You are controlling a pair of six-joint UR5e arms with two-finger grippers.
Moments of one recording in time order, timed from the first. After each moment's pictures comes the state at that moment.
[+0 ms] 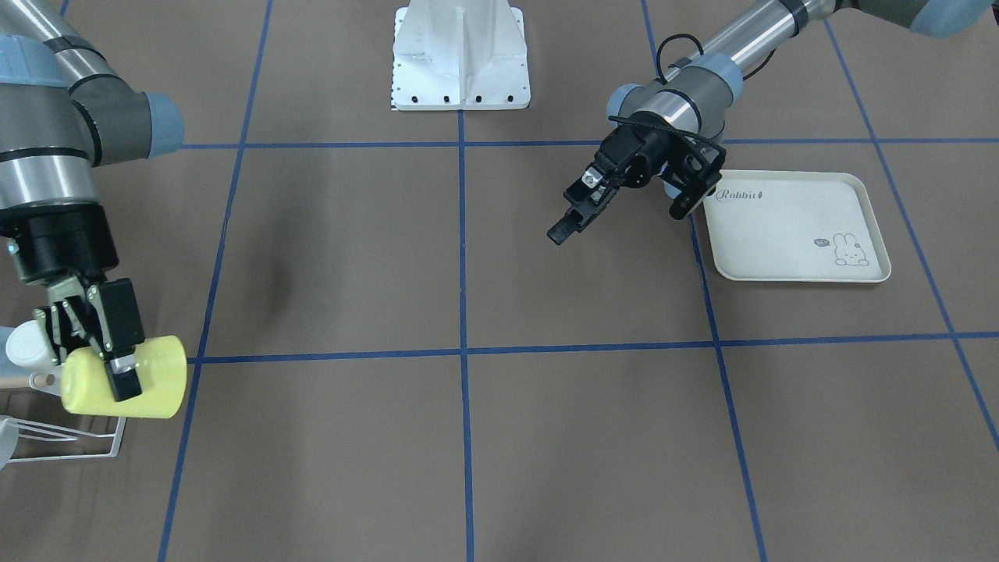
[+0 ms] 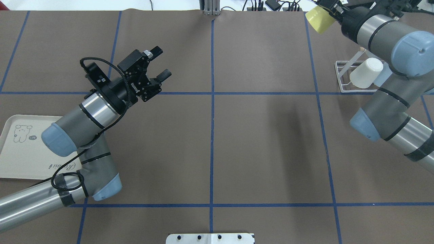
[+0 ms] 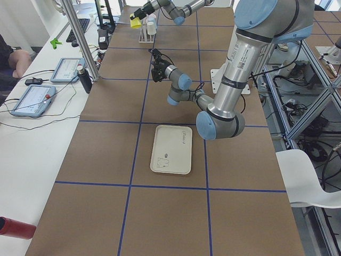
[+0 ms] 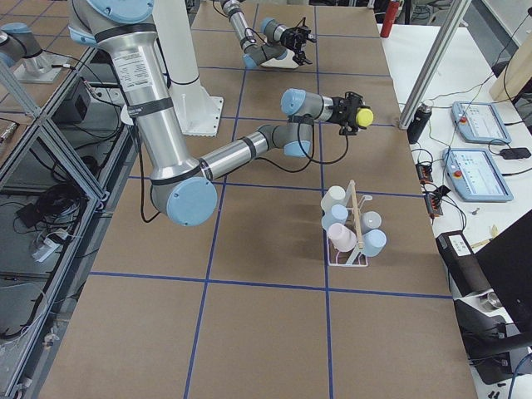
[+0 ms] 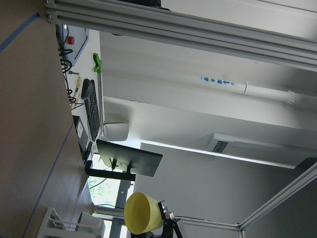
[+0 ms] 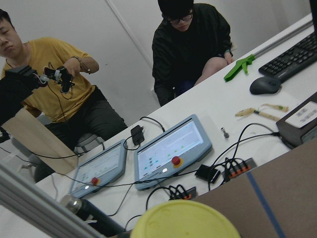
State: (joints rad) left arm -0.54 -2.03 -1.42 -3.43 -1.20 -1.96; right arm 0.93 -1.25 1.63 -0.62 1.38 1.40
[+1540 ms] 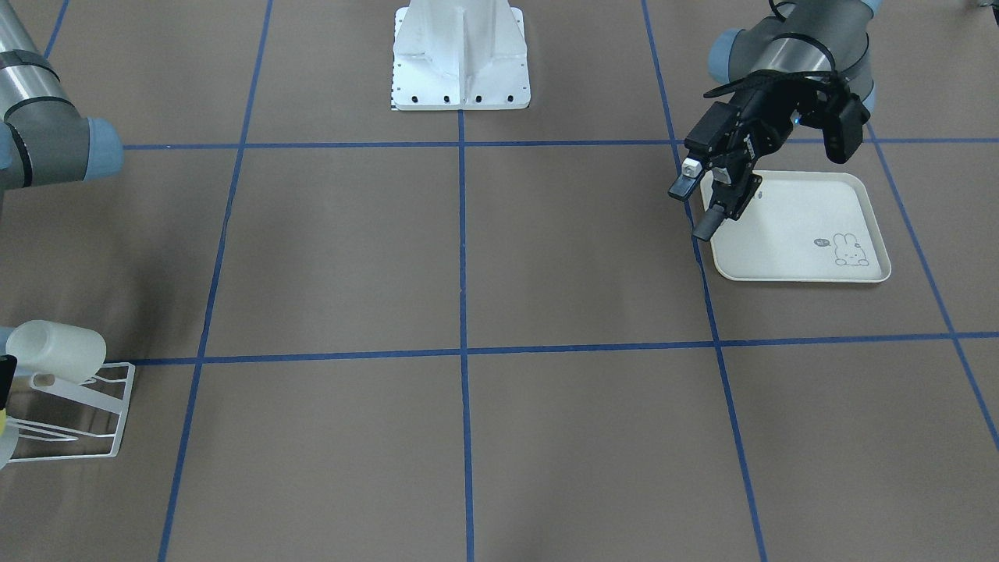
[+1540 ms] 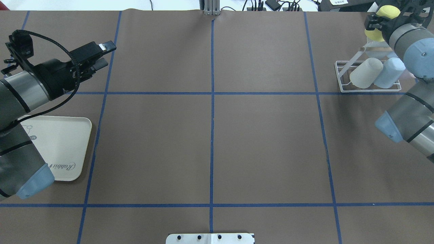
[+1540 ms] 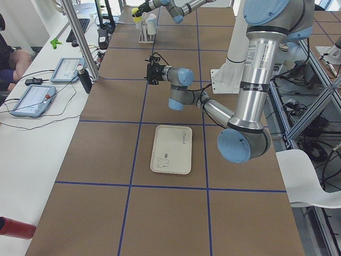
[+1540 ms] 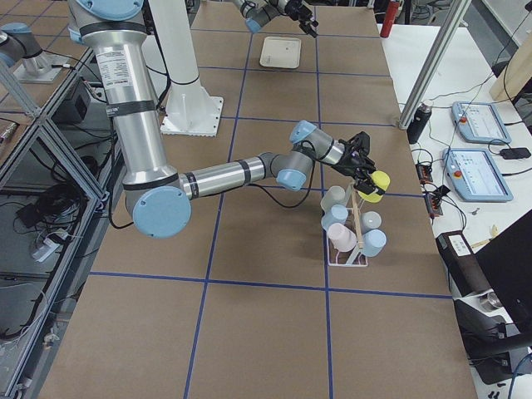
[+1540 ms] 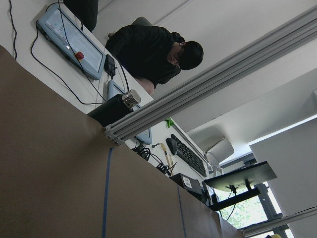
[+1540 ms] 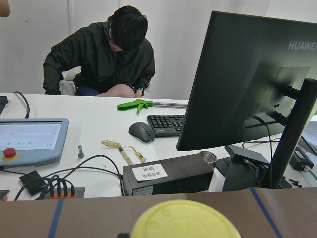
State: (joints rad) left arm -0.71 -1.74 -1.81 -2.94 -1.44 -1.62; right arm 0.99 -1.34 1.52 -0.73 1.22 0.94
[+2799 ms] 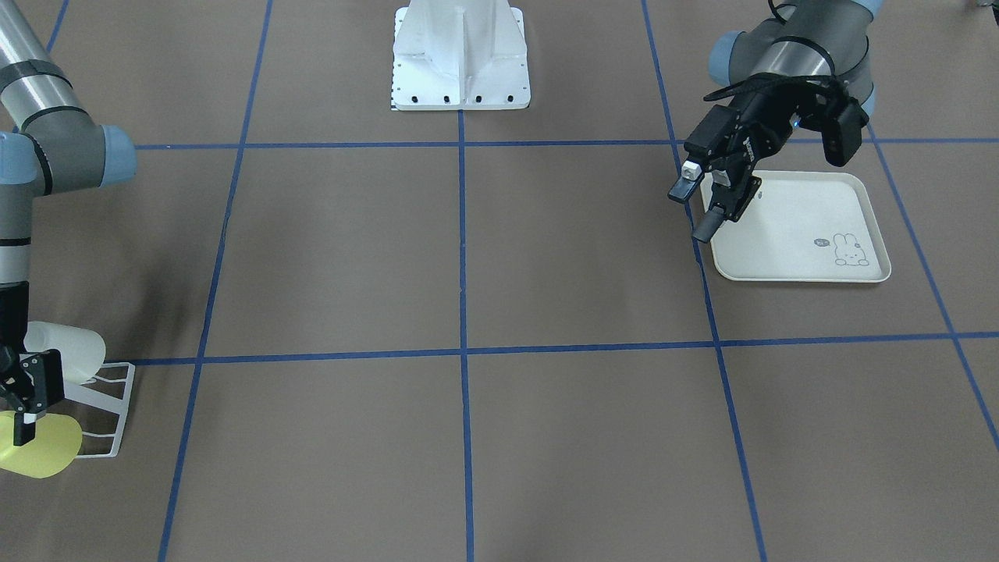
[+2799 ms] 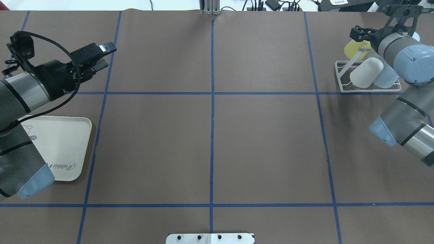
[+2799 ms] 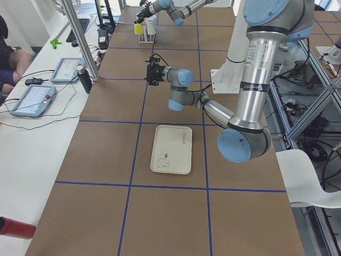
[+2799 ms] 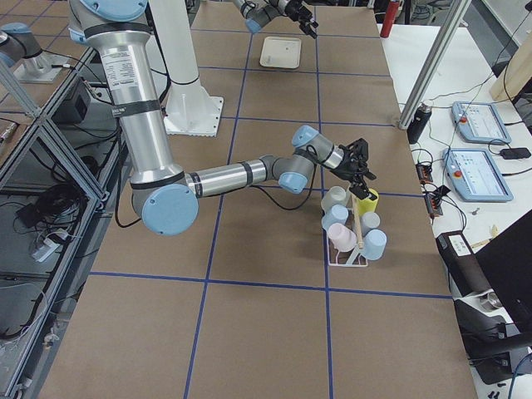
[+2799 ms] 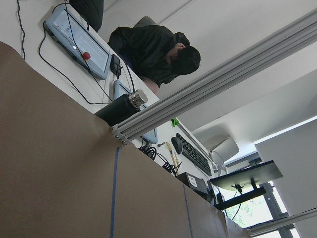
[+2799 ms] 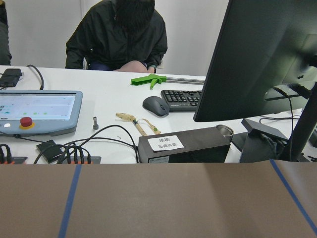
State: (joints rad) left arm -0.71 -1.74 -1.80 -2.94 -1.44 -1.62; right arm 0.95 -1.33 1.50 -0.72 1.30 0.95
